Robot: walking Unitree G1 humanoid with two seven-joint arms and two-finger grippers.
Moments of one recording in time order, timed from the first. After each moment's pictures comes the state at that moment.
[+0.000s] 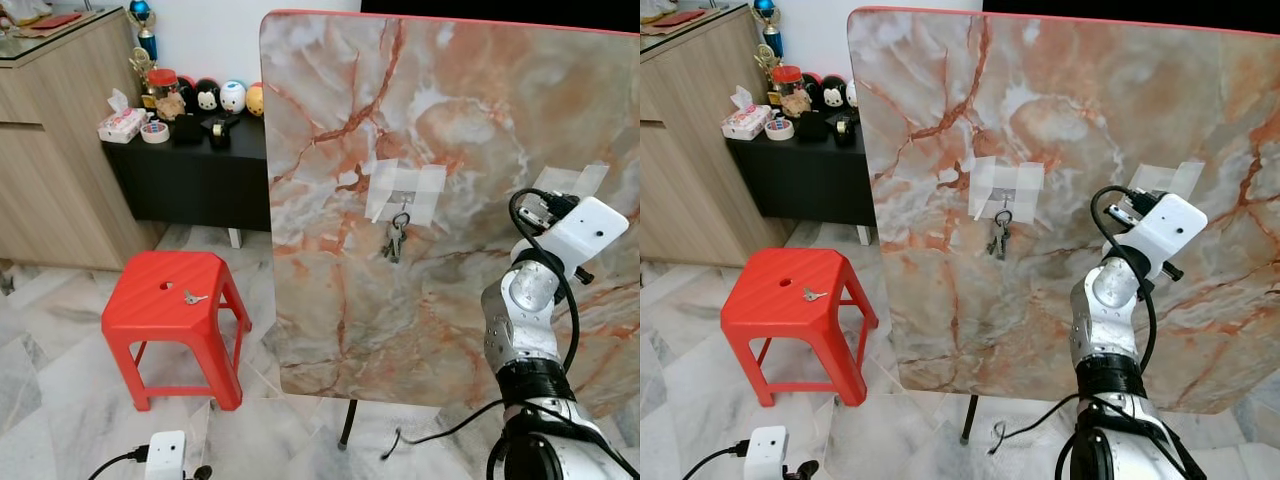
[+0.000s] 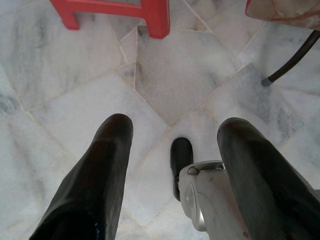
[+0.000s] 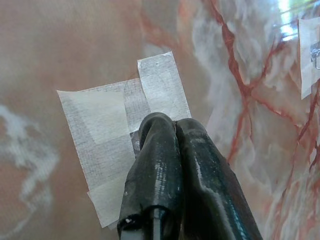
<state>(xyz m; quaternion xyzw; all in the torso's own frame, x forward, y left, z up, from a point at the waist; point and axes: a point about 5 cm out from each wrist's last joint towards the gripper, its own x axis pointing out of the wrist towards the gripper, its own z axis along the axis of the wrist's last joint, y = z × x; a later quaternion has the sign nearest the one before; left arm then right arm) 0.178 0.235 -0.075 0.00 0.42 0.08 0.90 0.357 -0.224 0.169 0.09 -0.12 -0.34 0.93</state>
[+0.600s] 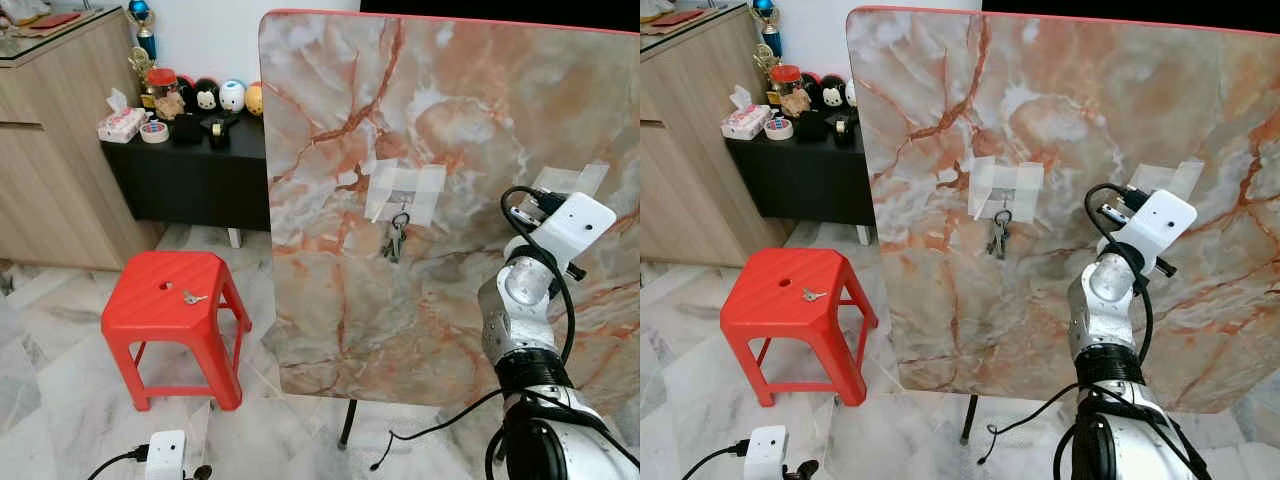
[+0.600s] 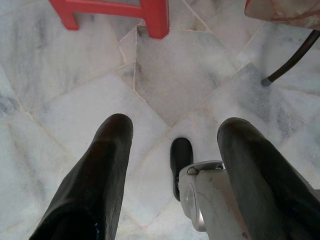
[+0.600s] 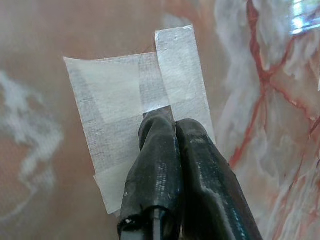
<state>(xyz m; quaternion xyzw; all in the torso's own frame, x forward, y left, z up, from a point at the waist) 0.178 0.234 -0.075 0.00 0.42 0.08 0.90 0.366 -0.223 0.164 0.08 -0.09 -0.33 0.94</state>
